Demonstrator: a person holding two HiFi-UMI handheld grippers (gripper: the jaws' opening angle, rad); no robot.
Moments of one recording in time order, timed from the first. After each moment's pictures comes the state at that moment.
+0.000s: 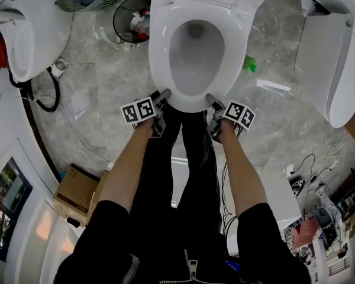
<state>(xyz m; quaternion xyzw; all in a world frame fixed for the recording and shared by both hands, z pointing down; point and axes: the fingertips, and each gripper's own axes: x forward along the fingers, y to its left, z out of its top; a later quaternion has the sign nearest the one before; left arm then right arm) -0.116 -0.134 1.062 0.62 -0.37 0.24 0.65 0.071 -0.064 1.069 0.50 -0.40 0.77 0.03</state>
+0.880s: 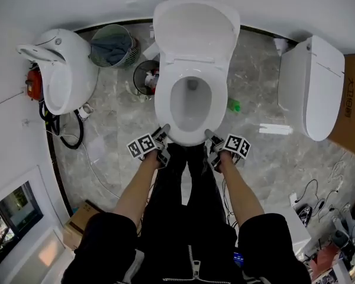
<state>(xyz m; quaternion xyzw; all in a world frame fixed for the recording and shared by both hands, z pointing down) -0.101 -0.181 0.875 0.62 -0.42 0.13 0.65 0.090 -0.104 0.880 0.47 -0.44 0.76 -0.08</state>
